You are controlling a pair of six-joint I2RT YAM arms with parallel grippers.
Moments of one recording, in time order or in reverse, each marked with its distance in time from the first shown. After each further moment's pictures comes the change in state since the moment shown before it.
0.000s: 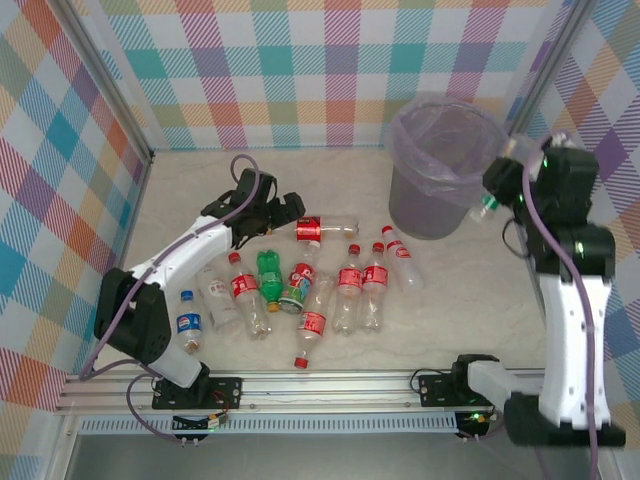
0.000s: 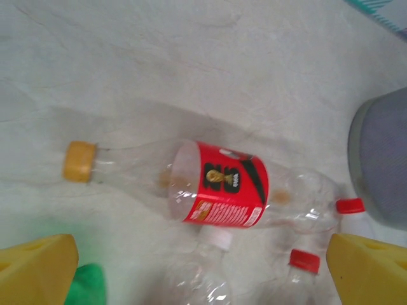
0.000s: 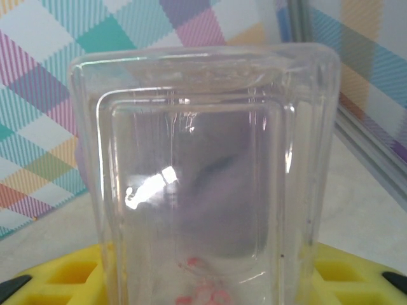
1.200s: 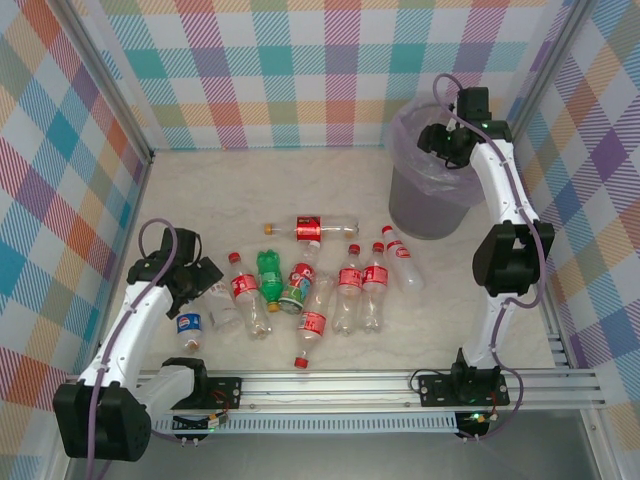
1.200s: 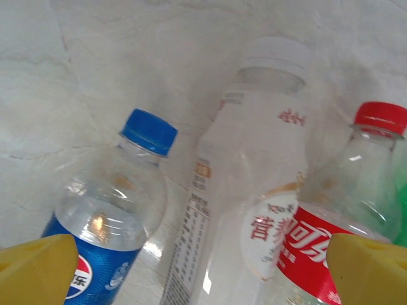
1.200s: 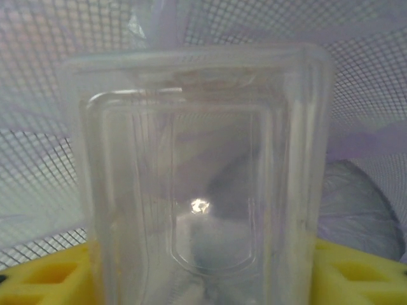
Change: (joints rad) left arm 0.397 -0.539 -0.436 -0.486 -0.138 -0.095; right arm 0.052 0.882 0.416 0.083 -0.182 -0.127
